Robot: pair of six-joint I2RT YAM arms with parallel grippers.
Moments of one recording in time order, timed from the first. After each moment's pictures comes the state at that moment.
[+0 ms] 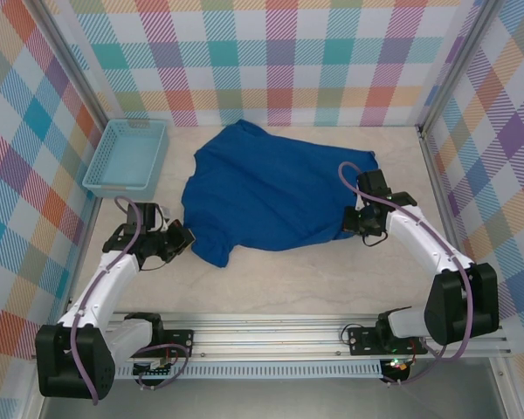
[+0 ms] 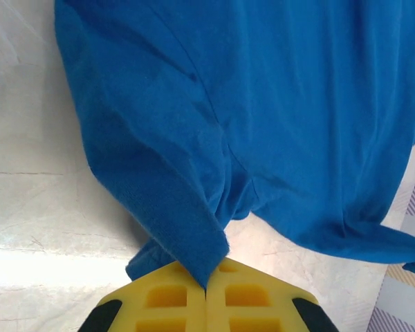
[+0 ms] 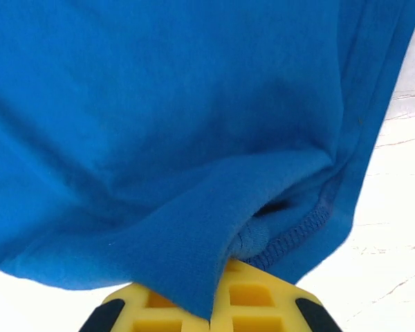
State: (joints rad) left arm -0.04 1.02 0.64 -0.58 0.44 -0.74; right arm 0.24 1.35 0.97 -0.82 -0.07 0.37
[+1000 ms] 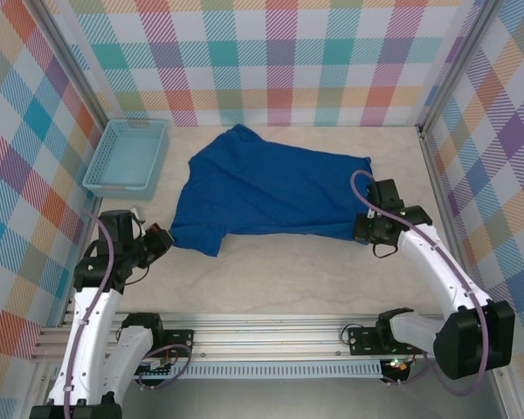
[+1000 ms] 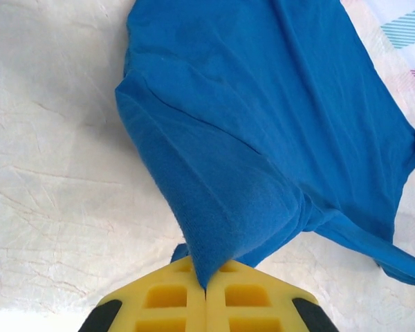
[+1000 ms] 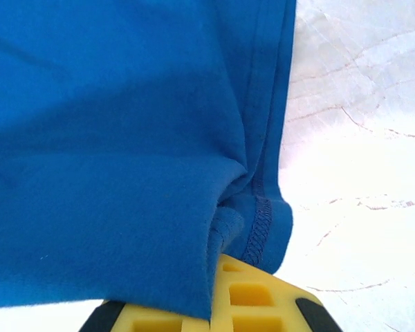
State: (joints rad) left arm 0.01 0.70 0.78 -0.90 0.28 -0.64; right arm 0.23 1.15 0.90 -0.90 0.05 0.39
